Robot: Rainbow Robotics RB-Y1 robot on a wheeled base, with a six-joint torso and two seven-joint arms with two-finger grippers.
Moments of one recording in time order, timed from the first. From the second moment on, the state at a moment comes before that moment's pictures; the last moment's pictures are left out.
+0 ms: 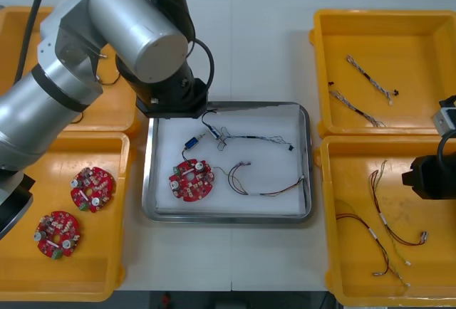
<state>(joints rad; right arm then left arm) -0.07 -0.42 -0.33 -2.33 -0.55 1.92 1.51 -0.92 0.53 -0.55 -1.69 0.73 1.76 -0.69</state>
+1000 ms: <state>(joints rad) -0.41 -0.51 0.29 -2.33 -0.61 1.92 1.45 -0.60 0.78 0.11 -1.78 0.79 1.91 -1.40</state>
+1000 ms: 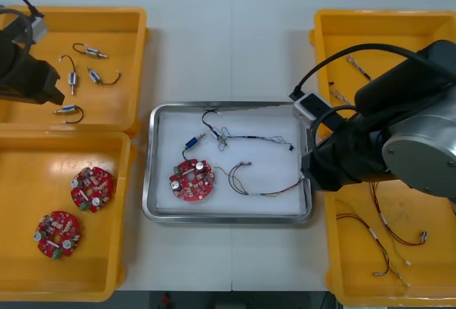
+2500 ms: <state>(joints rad) -0.65 -0.43 1.06 -2.00 -0.41 1.56 1.72 -0.21 0.80 0.41 -2.05 0.91 1.91 -1.40</state>
